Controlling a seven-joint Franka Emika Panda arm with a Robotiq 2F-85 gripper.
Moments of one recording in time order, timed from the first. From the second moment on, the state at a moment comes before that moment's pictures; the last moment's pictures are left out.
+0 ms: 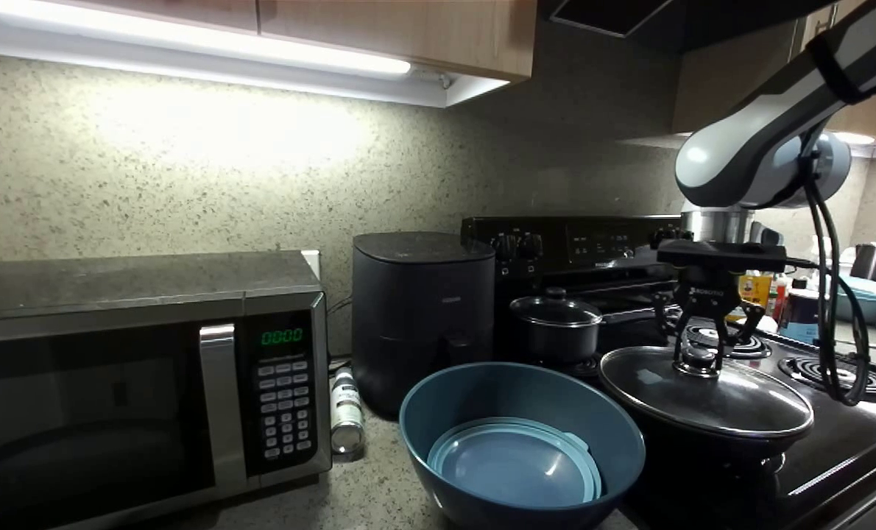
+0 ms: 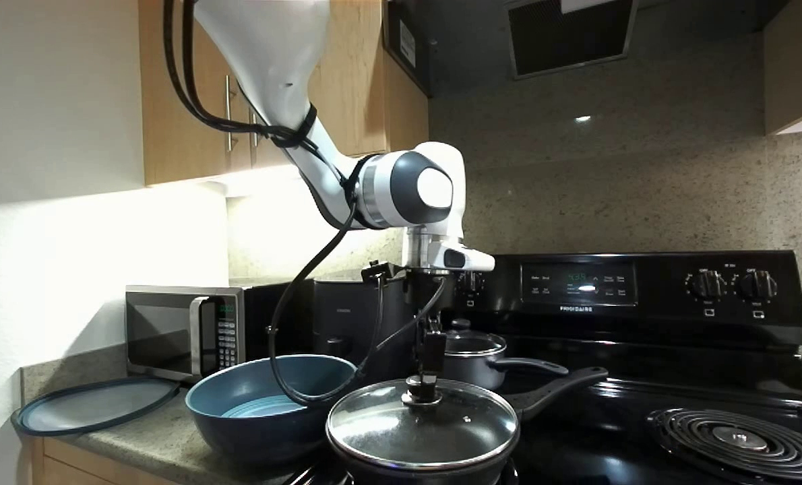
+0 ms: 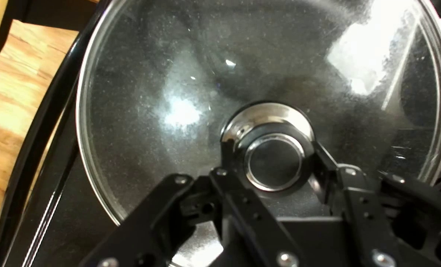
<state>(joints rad) -0.13 0.01 -0.12 -2.23 0.04 2.15 0.82</state>
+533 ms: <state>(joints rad) -0.11 0.08 -0.12 -2.17 0.04 2.15 0.82</state>
